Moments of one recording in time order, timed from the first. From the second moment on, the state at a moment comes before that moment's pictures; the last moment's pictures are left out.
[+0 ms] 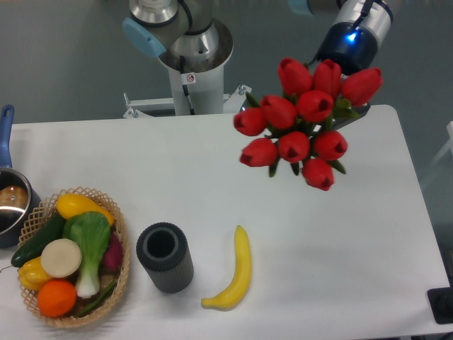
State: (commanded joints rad) arm 2.88 -1.69 -1.70 -0.81 0.25 1.00
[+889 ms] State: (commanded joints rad) arm 2.86 -1.69 -1.70 -0.81 0.21 0.99
